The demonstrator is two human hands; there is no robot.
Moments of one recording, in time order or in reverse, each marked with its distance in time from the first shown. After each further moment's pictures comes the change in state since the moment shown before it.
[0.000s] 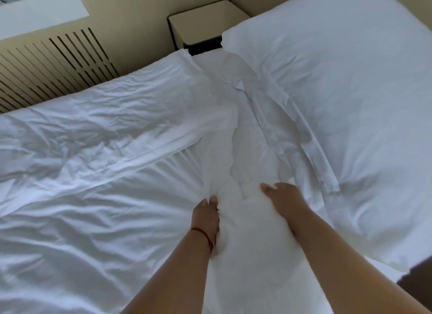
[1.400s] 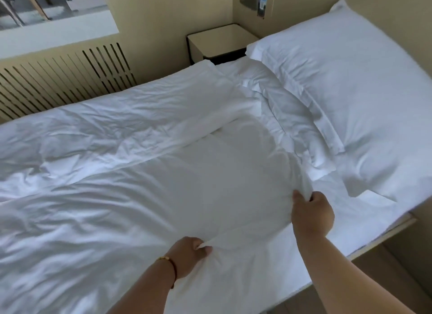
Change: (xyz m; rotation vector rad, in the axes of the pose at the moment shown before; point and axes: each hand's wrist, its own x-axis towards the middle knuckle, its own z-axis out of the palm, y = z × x) left_hand -0.103 -0.109 -0.247 0.947 -0.409 0.242; right_hand -0.192 0.038 0.101 0.088 0.727 -0.019
